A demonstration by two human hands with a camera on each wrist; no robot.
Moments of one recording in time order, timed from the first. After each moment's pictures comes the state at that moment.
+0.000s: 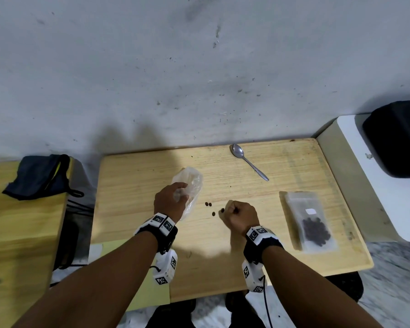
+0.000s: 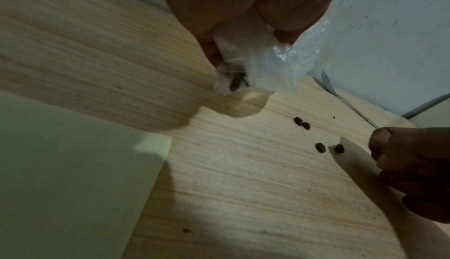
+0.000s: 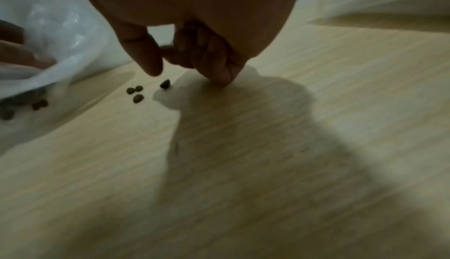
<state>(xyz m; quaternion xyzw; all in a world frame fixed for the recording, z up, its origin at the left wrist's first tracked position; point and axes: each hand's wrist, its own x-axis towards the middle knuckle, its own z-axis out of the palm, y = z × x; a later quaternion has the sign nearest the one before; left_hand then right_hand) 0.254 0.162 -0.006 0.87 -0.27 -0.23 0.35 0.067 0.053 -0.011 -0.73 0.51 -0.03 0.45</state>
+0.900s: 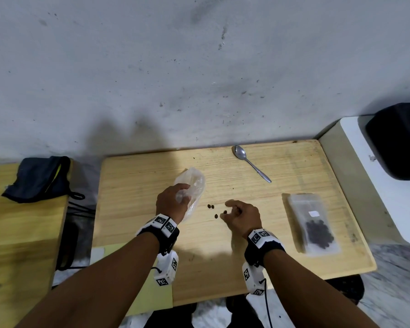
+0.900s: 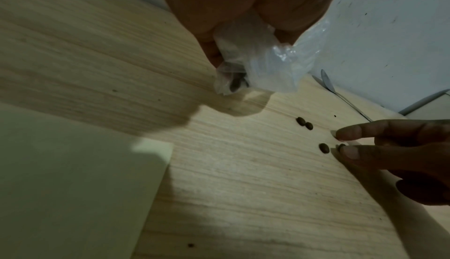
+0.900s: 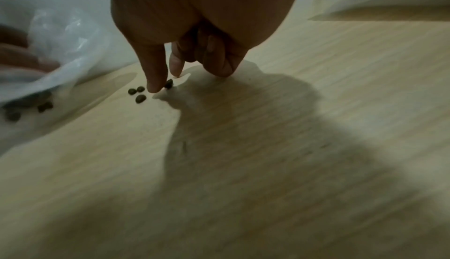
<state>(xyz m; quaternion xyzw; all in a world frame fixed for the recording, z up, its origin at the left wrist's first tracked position) 0.262 0.159 -0.013 0.86 -0.28 -0.25 0.34 0.066 0.047 -0.043 -0.74 0.51 -0.05 0.44</state>
